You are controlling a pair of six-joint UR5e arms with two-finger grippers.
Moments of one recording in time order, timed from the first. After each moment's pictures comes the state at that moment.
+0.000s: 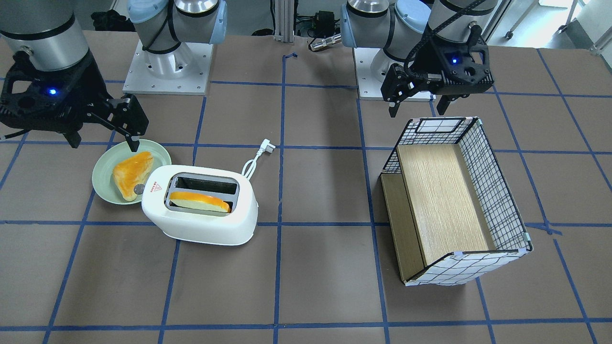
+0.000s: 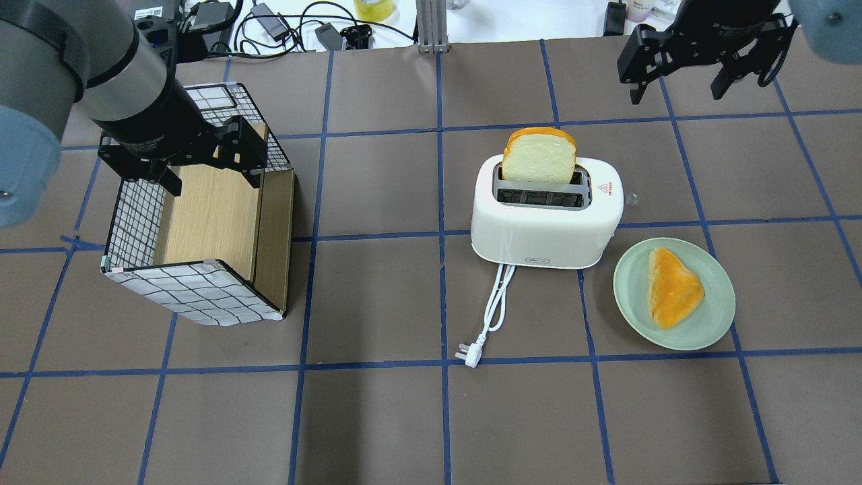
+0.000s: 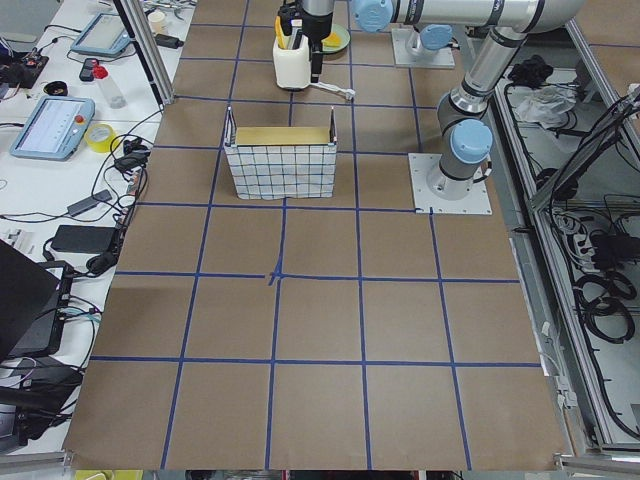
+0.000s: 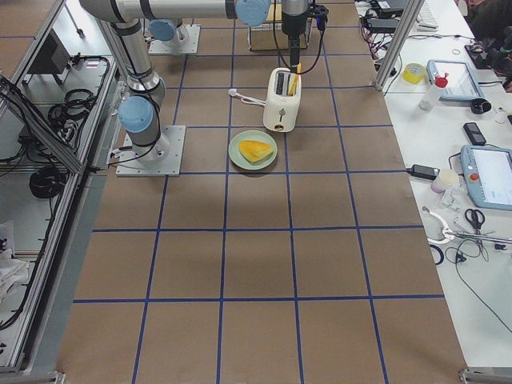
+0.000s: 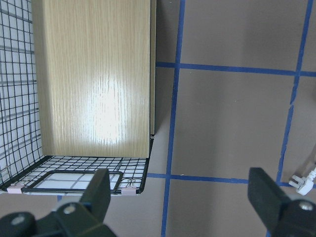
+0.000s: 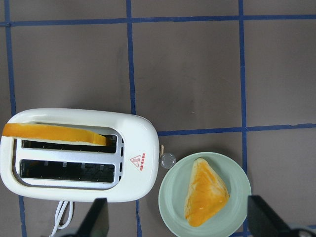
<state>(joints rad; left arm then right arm) -1.57 -1.47 -1.67 -1.51 1.59 -0.08 1.51 -1.50 1.45 -1.60 -1.63 -0.02</state>
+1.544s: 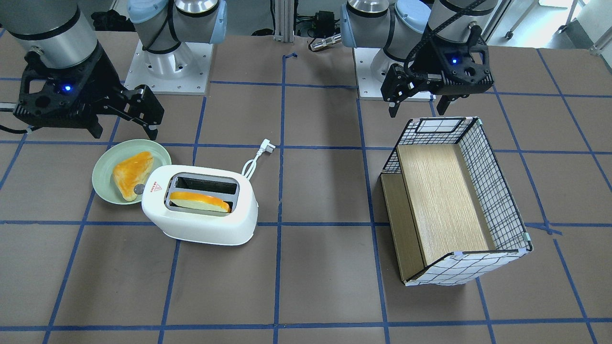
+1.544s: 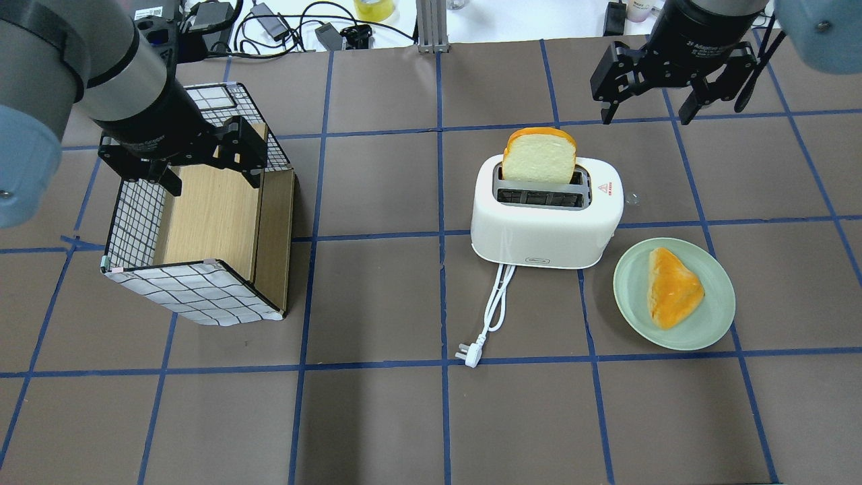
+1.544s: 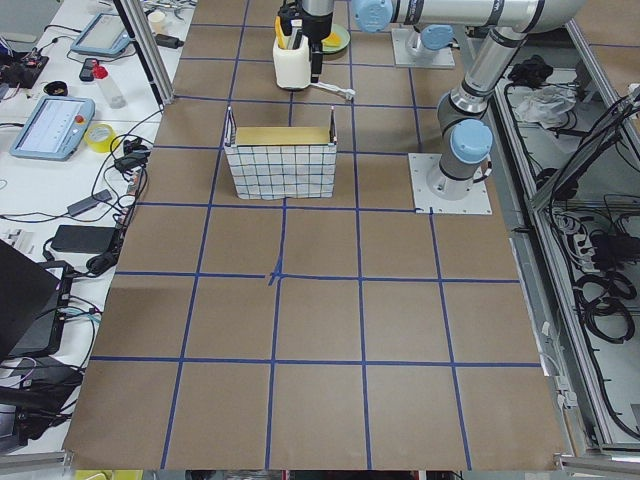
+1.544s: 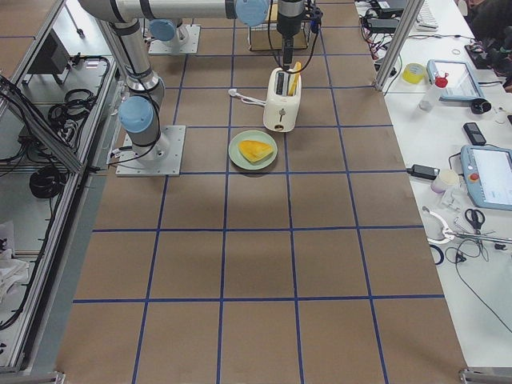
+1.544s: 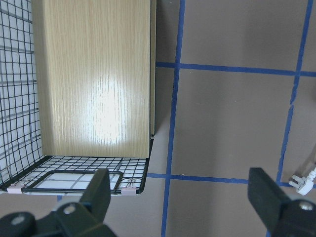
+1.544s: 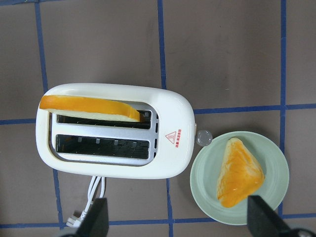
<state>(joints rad) -1.57 -1.47 -1.67 -1.51 1.59 -0.08 1.54 -1.51 1.48 -1.57 -1.54 0.01</state>
